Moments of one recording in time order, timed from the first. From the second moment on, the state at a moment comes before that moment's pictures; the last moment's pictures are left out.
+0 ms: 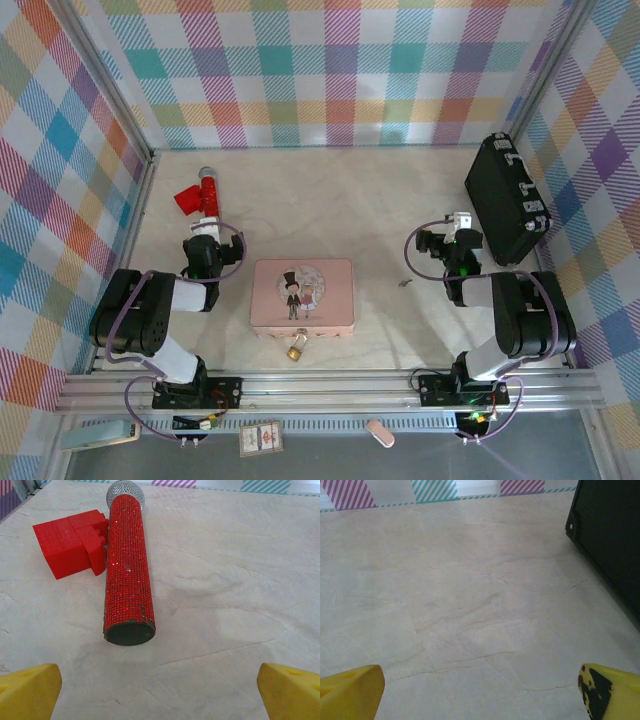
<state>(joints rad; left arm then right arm) -0.09 1.58 0.39 0.78 -0.20 -0.11 0.03 1.53 0.39 0.74 0.02 0.07</state>
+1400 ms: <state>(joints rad) -0.21 1.38 0.38 0.67 -0.19 -0.01 0.04 1.46 0.35 0.73 -0.06 0.02</state>
